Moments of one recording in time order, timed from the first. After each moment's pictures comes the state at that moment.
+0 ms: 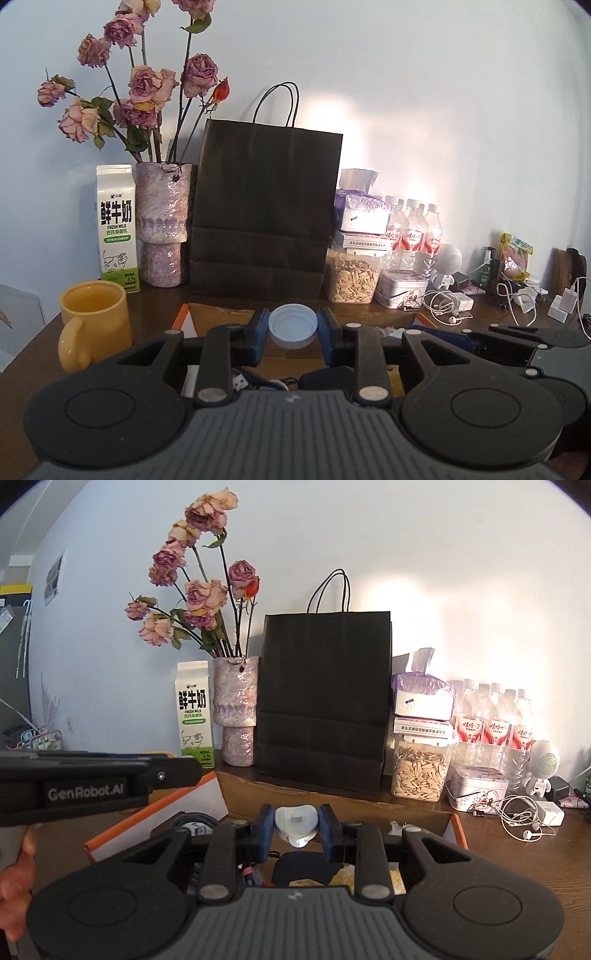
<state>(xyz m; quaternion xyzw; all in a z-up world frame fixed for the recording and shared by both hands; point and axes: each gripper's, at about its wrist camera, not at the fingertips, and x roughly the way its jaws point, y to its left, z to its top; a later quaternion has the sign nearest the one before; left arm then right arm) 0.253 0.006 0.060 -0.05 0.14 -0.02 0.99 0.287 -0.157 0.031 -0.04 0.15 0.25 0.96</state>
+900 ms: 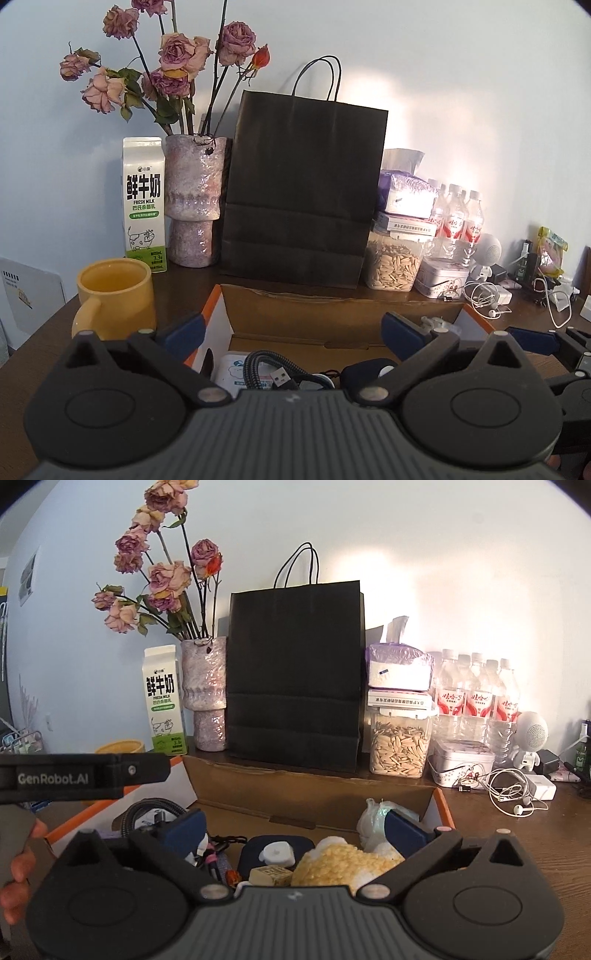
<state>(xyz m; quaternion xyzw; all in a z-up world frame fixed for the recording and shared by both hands) 0.275 0.026 0.041 -0.06 0.17 0.03 0.98 0.306 -0.169 0.008 -0.03 0.18 0.21 0.96</state>
